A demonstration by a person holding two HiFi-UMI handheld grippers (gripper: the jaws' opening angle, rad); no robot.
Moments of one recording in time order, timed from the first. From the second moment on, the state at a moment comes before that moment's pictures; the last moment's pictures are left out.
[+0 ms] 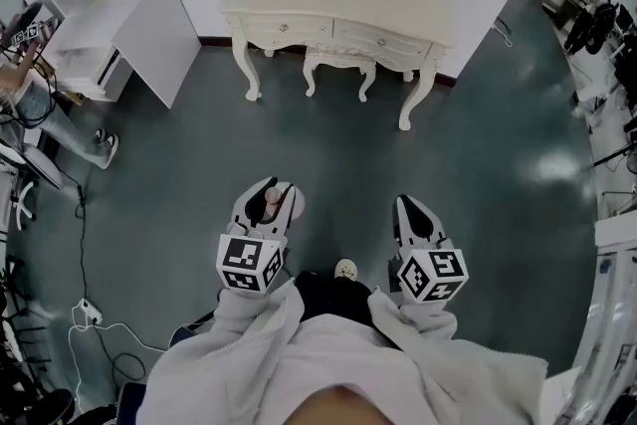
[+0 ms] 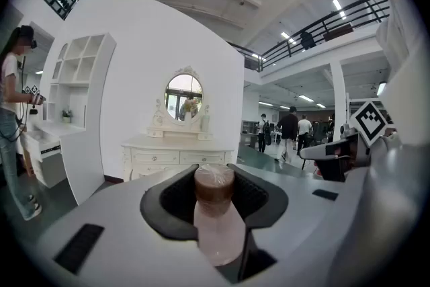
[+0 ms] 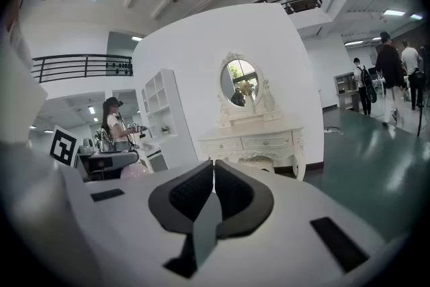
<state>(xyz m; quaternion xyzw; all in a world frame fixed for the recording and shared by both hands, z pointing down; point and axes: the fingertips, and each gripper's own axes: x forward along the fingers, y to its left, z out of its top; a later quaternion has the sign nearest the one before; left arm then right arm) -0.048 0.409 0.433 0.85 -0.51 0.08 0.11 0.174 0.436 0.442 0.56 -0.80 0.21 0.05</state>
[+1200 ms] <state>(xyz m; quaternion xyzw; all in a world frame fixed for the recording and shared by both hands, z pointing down) -0.086 0.389 0.427 0.85 -0.51 0.07 0.09 0.131 0.408 0.434 0.54 -0.82 0.22 -0.02</state>
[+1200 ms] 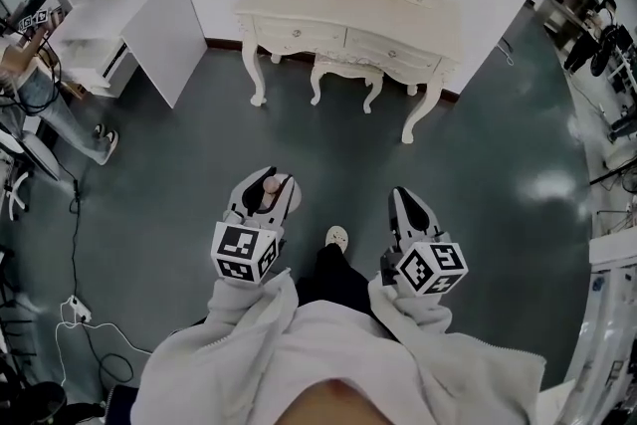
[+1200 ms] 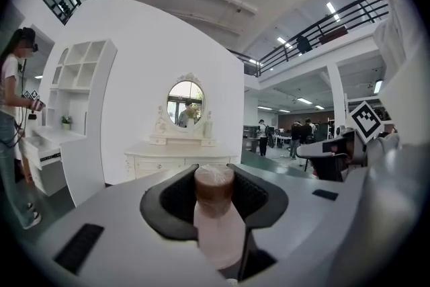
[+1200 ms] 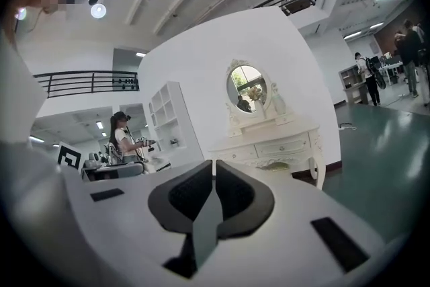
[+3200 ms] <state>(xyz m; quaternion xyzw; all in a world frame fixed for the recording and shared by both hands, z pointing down) -0.036 0.159 0.459 0.83 -0.54 0.08 0.10 0.169 0.159 0.483 0.49 -0.83 0.26 0.02</state>
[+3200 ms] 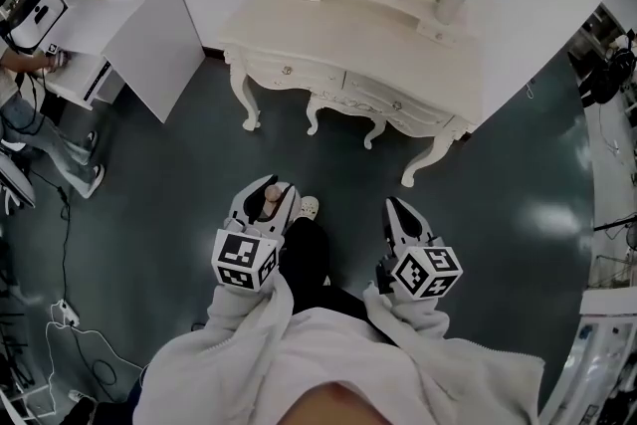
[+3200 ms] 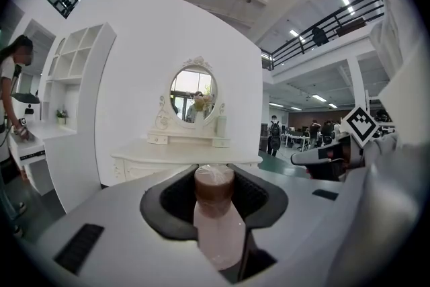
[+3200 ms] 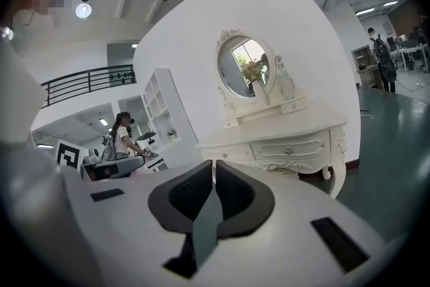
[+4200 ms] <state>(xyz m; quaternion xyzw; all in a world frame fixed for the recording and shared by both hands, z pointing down) -0.074 -0.065 0.426 0.85 -0.52 0.07 0.08 0.120 -0.060 0.447 0.50 -0.83 0.25 0.01</state>
